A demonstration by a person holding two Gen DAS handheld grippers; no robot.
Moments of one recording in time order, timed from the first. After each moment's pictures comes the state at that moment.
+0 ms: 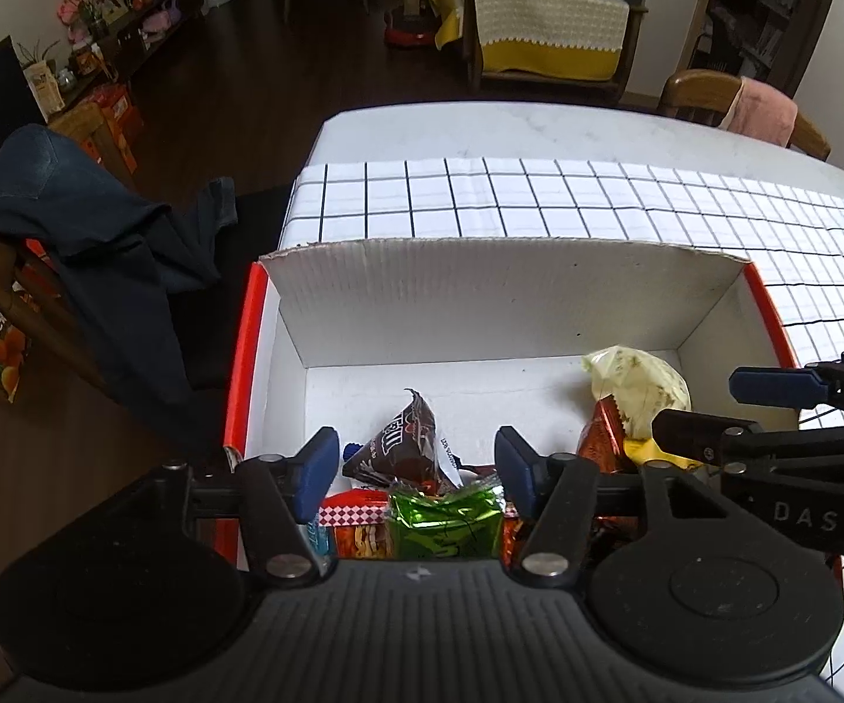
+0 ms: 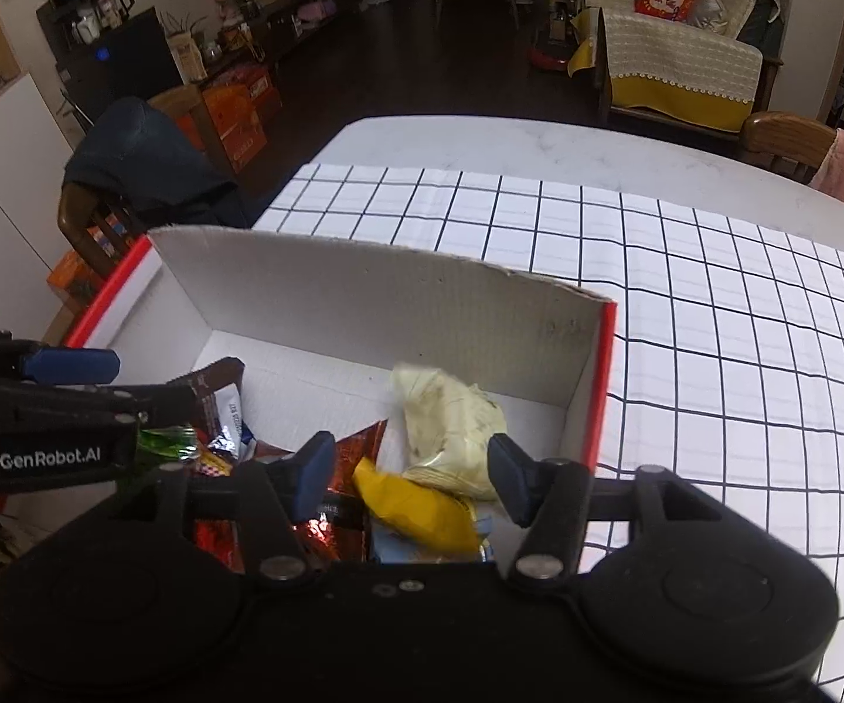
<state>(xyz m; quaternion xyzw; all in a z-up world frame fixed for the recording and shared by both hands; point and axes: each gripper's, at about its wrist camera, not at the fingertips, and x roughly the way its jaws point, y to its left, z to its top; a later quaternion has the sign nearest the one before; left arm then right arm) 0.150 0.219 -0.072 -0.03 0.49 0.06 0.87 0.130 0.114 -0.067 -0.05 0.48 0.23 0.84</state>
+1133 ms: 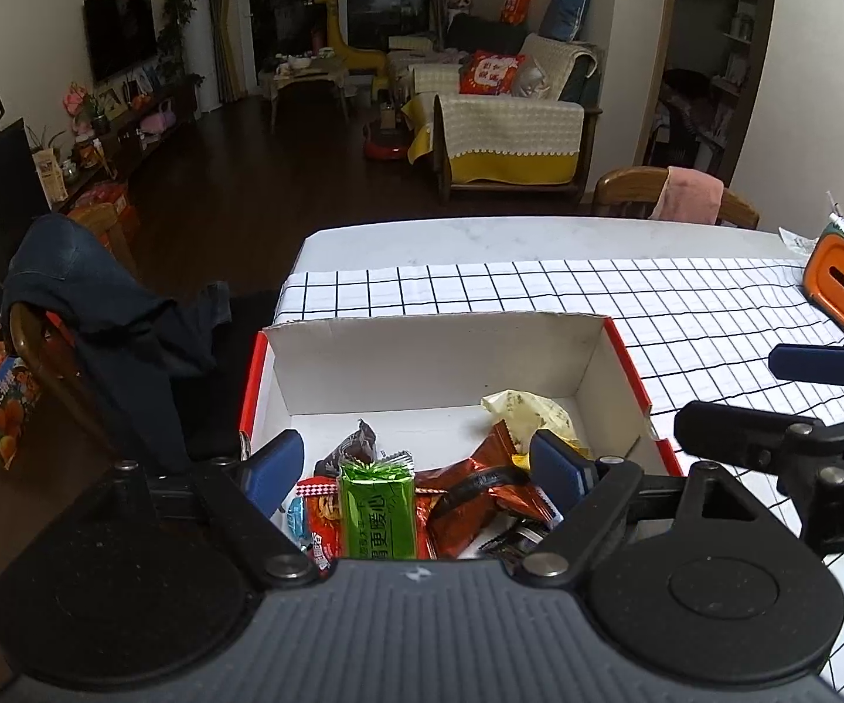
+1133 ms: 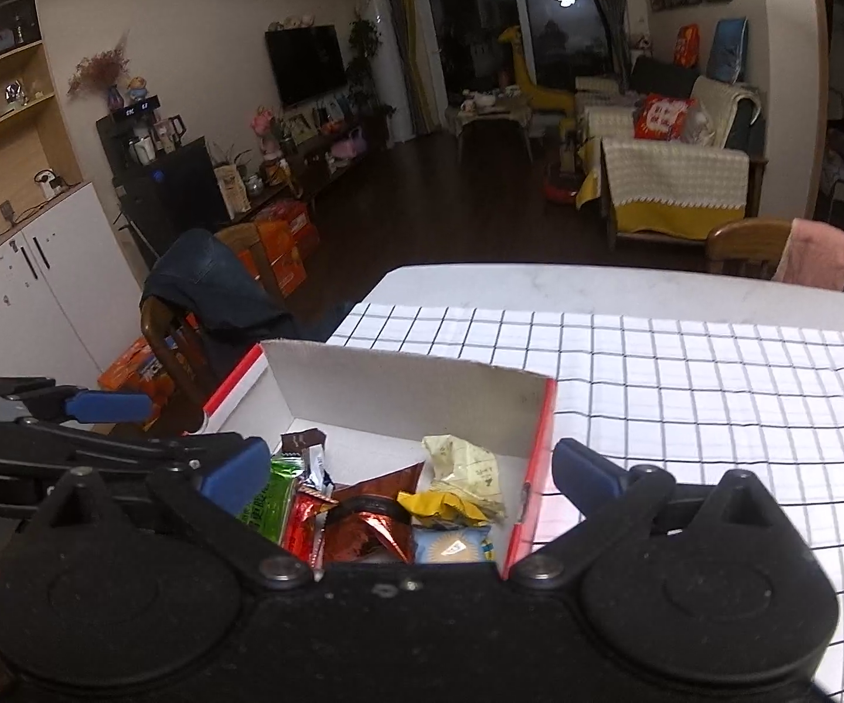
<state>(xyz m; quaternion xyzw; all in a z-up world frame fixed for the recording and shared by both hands) 0.064 0.183 -0.006 -0.02 0.38 0.04 0.92 0.039 0.060 0.012 0.00 0.35 0.26 0.90</state>
